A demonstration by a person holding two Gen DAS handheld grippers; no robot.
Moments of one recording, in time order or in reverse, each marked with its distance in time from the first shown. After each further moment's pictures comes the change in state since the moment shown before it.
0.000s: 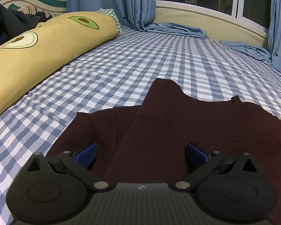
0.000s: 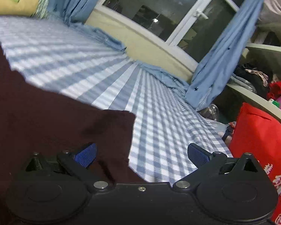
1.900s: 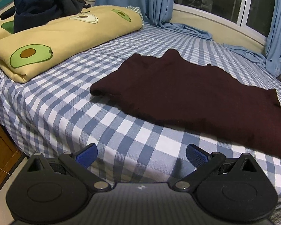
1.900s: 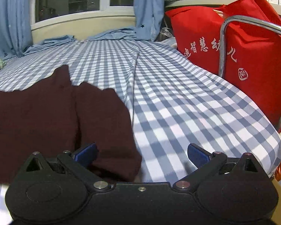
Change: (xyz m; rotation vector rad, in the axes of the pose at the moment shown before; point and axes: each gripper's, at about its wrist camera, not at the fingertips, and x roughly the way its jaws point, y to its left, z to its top) left arm -0.229 0.029 -0.154 -0.127 0.037 0.031; right arm -0.172 -0.132 -0.142 0.532 0.341 0.082
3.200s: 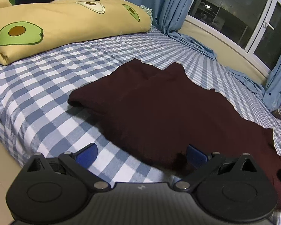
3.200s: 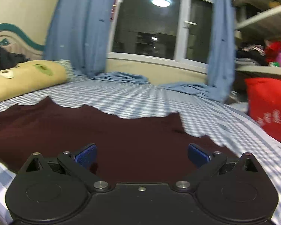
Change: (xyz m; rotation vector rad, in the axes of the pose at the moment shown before) left arm 0.055 0.006 0.036 -0.229 -0.025 -0.106; right arm -0.056 0.190 -0.007 -0.247 -0.350 0.321
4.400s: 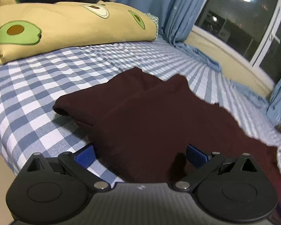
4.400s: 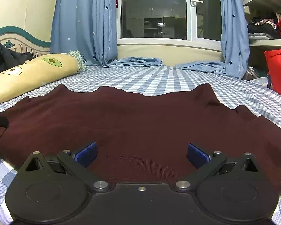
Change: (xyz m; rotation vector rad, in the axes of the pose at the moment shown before) left arm 0.023 -0.006 0.006 -0.069 -0.079 0.005; right arm 0.038 0.018 -0.028 0.112 0.098 0.090
